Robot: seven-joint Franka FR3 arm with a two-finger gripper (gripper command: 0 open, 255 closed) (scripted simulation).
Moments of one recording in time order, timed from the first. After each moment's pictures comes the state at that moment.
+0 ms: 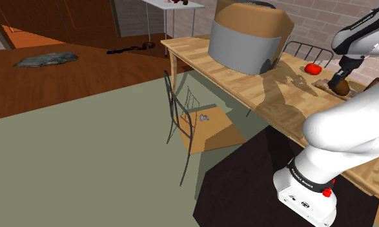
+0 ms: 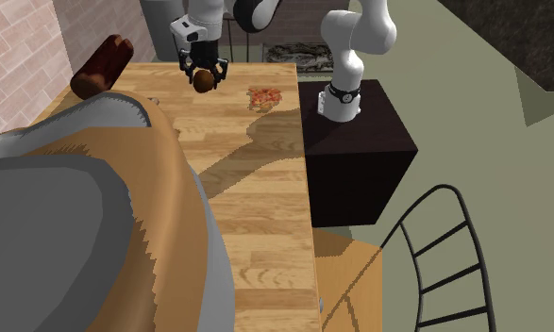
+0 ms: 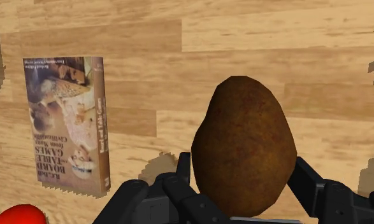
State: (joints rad) arm -0.64 -0.14 -0.62 -2.35 -0.34 2.41 -0.95
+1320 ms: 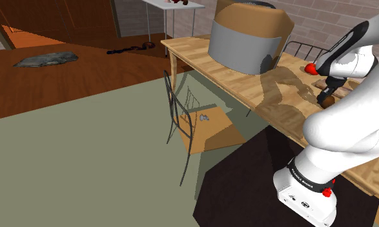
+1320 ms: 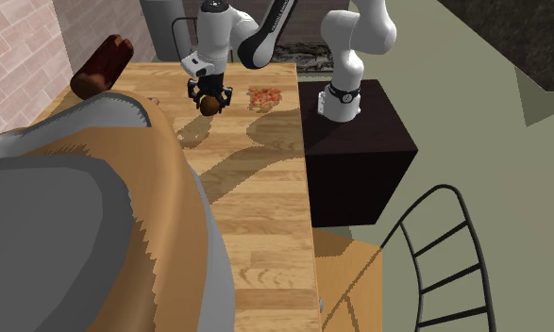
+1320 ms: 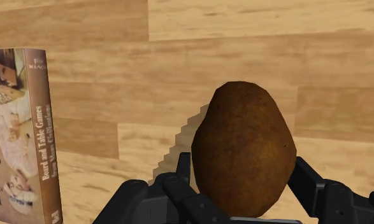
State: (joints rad) arm -0.64 0.07 -0.64 -2.44 -0.22 2.70 -1.01
